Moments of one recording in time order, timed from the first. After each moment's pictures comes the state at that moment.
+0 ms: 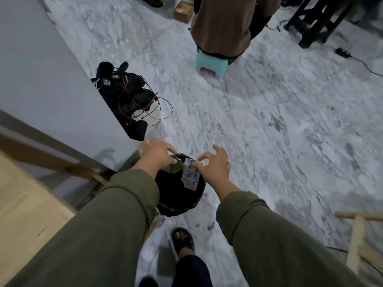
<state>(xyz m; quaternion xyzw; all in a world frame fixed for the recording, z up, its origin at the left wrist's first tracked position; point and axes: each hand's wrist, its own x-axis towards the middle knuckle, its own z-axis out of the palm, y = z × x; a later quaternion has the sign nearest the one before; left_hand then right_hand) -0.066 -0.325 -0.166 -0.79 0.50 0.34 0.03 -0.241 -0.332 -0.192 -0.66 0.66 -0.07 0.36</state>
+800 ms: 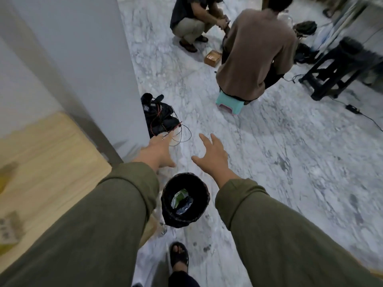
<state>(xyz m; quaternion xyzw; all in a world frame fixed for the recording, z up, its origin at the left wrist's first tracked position) -0.029 -0.282 -0.024 -0.80 0.51 0.31 0.02 -0.196 -0.337 -0.031 -0.78 0.54 -0.02 0.30</state>
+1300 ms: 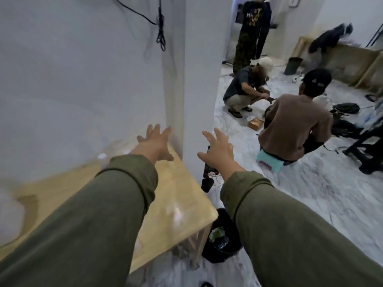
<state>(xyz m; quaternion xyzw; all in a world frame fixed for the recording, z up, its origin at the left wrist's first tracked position) 0.053 -0.055 0.201 -0.90 0.42 0.12 -0.03 -0.093 -0.174 0.174 -0.90 0.38 -0.10 0.19</state>
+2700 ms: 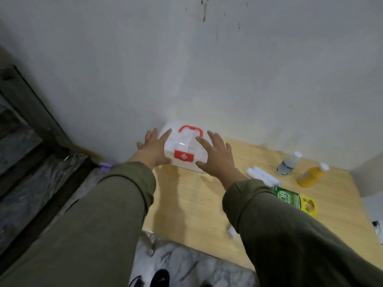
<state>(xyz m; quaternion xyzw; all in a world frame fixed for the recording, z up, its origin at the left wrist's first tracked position) 0.198 0.466 0.118 -0.98 0.02 0.15 -0.12 0.173 0.265 0.105 -0.99 -0.09 0.00 0.09</state>
